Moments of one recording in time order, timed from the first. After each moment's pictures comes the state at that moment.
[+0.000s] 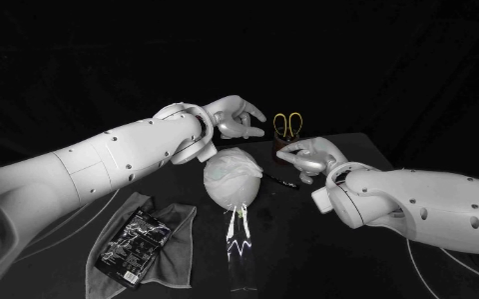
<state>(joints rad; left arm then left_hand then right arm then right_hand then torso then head) 1.37 -0.33 -0.10 1.07 -0.92 -0.08 0.15 1.42 -0.11 0.30 0.13 0.05 0.69 0.17 0.14 0.27 1.08 0.08 0.88 0.50 1.47 0.01 1.54 1.31 0.10 1.27 0.11 1.34 1.03 1.21 -1.00 -0.21 1.76 -0.46 -0.81 -0.01 1.25 -0.12 0.34 0.13 0.15 0.84 0.16 0.22 0.47 1.23 0.08 0.97 1.12 1.45 0.01 1.38 1.27 0.11 1.27 0.12 1.02 1.31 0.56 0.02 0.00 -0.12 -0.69</state>
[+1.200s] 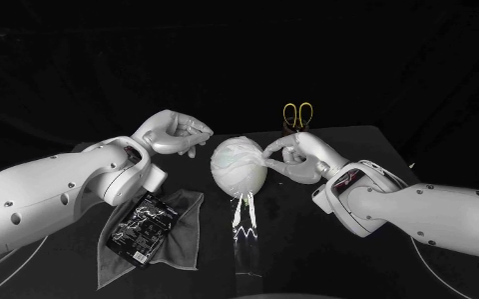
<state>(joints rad) 1.24 -0.85 -0.11 1.52 -0.54 -0.27 0.26 1.46 -0.17 0.55 0.12 0.05 0.97 0.14 0.29 0.32 1.02 0.07 0.68 0.33 1.23 0.00 1.19 0.83 0.18 1.02 0.09 0.97 0.51 1.16 -0.99 -0.21 1.80 -1.09 -0.75 0.11 1.37 -0.11 0.47 0.02 0.09 1.00 0.12 0.24 0.44 1.37 0.03 1.18 1.24 1.47 -0.03 1.48 1.31 0.08 1.41 0.08 1.25 1.31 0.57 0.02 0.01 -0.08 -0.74</state>
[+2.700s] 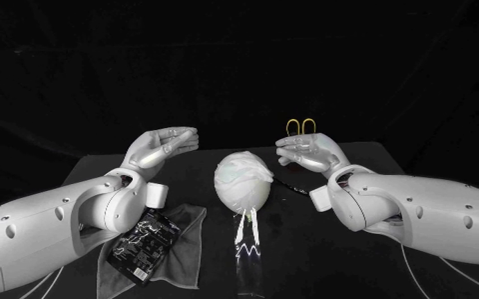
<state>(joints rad) 1.16 -0.89 -0.10 1.54 -0.01 -0.32 0.56 1.30 -0.23 0.48 0.16 0.05 0.80 0.21 0.24 0.28 0.89 0.22 0.17 0.06 0.69 0.19 0.33 0.26 0.12 0.55 0.29 0.27 0.12 1.18 -0.92 -0.18 1.65 -0.28 -0.67 0.37 1.27 -0.16 0.58 0.01 0.07 0.88 0.22 0.14 0.38 1.00 0.16 0.18 0.23 0.95 0.12 0.32 0.42 0.17 0.83 0.23 0.17 0.86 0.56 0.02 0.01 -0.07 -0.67</state>
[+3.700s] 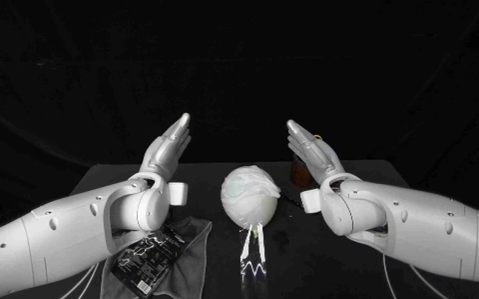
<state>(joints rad) 1.13 -0.79 -0.05 1.47 0.10 -0.45 0.62 0.70 -0.03 0.06 0.03 0.01 0.12 0.04 0.03 0.04 0.13 0.03 0.01 0.01 0.09 0.04 0.03 0.03 0.03 0.09 0.05 0.03 0.01 1.11 -0.80 -0.05 1.54 -0.13 -0.64 0.46 0.49 -0.02 0.07 0.02 0.01 0.13 0.04 0.01 0.05 0.16 0.04 0.01 0.01 0.15 0.03 0.02 0.04 0.04 0.12 0.05 0.01 0.08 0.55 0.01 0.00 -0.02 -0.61</state>
